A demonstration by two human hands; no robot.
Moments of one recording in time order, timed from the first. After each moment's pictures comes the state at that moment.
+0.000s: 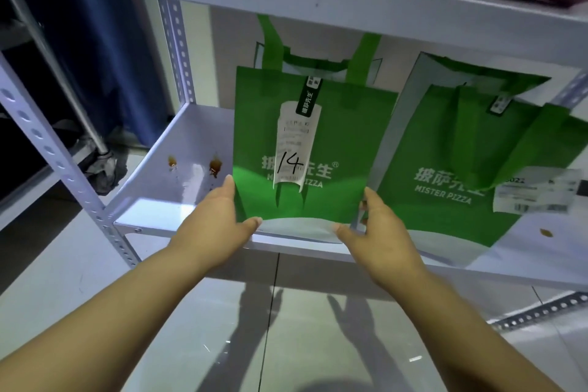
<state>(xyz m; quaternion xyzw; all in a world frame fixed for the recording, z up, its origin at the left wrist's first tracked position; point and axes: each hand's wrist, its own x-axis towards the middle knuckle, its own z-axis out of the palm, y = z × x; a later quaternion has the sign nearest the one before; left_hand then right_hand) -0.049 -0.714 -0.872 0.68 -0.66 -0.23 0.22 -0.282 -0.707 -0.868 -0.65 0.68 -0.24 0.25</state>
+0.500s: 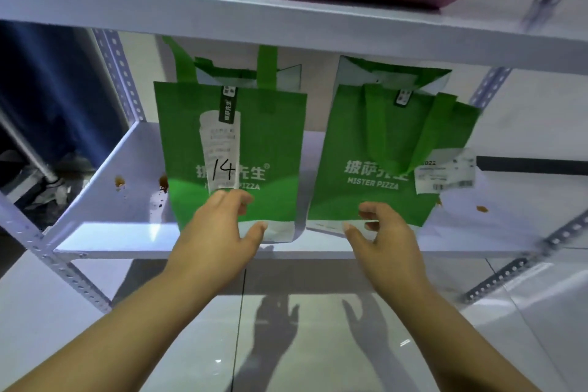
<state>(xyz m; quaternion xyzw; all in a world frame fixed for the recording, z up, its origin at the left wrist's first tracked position) -0.135 -0.686 -0.844 0.62 -0.71 -0.15 0.29 -0.357 -0.665 -0.863 -0.58 0.72 -0.35 0.15</state>
